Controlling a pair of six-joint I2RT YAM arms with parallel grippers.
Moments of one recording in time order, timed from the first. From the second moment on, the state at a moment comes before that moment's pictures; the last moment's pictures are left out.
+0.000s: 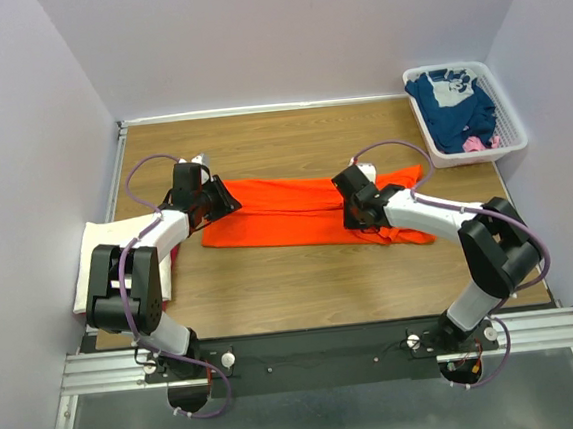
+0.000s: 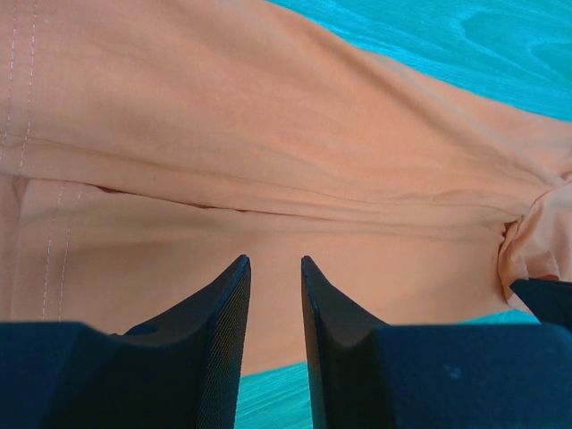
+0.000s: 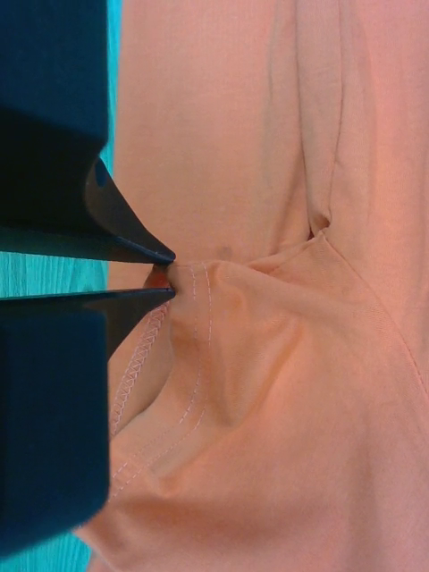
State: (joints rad) left arm -0.15 1.56 0.86 -0.05 0.29 -0.54; right arm 0.62 1.63 0.98 -0.39 0.30 0.62
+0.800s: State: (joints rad) left arm -0.15 1.56 0.86 -0.05 0.29 -0.54; right arm 0.63 1.65 1.01 -0.39 0.27 0.62
